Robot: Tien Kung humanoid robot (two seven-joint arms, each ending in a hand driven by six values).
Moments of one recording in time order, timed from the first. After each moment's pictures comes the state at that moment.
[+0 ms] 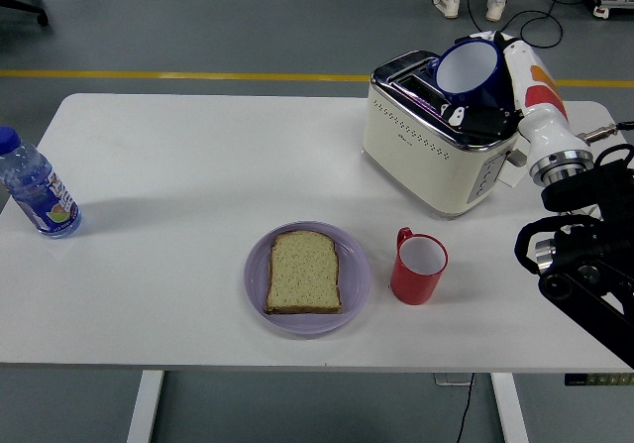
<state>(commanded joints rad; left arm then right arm) -0.08 0.01 -0.29 -0.20 0.06 0.20 0.06 0.57 -0.39 0.91 1.70 -1.58 -0.65 -0.49</state>
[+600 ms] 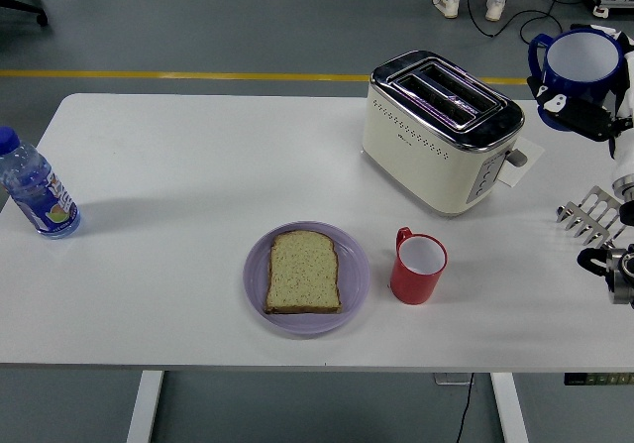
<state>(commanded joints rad) -0.08 0.01 -0.29 -0.20 0.07 0.20 0.06 0.36 -0.38 1.17 1.55 -1.28 -0.65 0.00</state>
